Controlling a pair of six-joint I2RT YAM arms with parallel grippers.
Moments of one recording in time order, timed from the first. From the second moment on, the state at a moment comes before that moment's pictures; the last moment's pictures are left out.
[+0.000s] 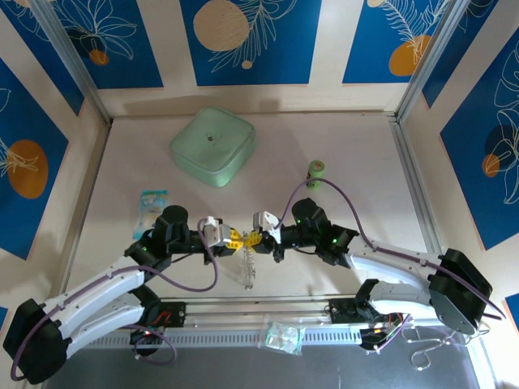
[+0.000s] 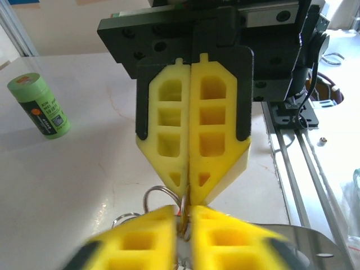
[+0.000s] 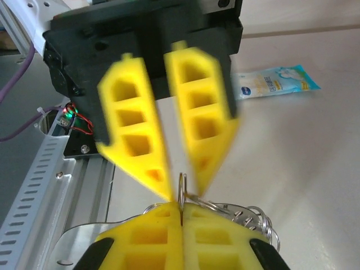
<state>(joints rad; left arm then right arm) -0.69 0.83 0.42 0.02 0.69 0.38 0.90 1.14 0.56 0.16 -0.58 -0.19</state>
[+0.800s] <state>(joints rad) -0.69 0.78 0.51 -0.20 0.68 0.46 0.91 1.12 0.78 -0.28 -0.57 -0.46</state>
